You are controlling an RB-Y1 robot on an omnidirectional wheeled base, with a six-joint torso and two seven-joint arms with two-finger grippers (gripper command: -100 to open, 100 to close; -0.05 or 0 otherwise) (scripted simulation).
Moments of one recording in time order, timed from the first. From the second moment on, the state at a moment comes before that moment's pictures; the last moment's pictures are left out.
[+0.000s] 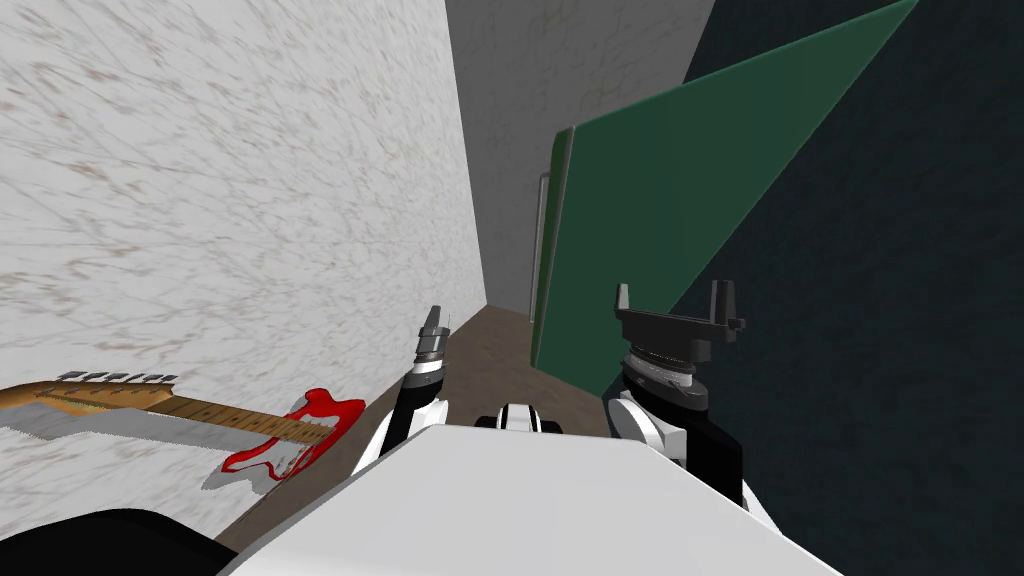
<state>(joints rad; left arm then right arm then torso) 0.53 -0.03 0.00 -2.21 -0.10 -0.54 -0.11 0.43 -0.14 0.04 -2.42 -0.21 -0.70 -0.22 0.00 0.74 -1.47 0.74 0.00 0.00</state>
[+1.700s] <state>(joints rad) 0.53 -0.03 0.00 -2.21 -0.10 -0.54 -0.11 0.17 -0.20 0.08 -2.44 -0.69 -0.87 -0.35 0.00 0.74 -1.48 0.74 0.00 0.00</state>
